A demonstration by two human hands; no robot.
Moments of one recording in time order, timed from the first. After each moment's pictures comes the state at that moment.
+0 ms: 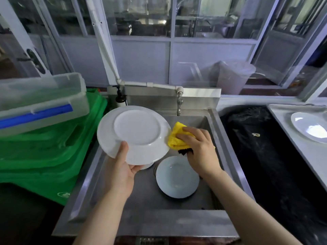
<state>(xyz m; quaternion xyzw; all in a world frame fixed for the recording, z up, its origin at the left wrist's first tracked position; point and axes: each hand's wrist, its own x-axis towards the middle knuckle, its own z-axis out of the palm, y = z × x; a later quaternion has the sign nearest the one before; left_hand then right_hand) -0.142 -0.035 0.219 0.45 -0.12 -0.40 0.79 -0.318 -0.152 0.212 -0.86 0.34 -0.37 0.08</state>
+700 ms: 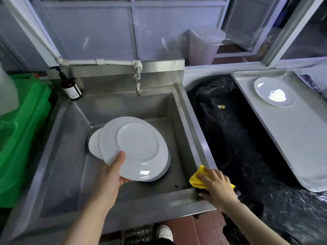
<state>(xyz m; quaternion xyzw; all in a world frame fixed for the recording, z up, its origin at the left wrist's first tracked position) -0.218 -0.072 0.145 0.58 -0.22 -0.48 0.61 -0.533 -0.138 0.045 -0.83 0.54 0.10 0.13</state>
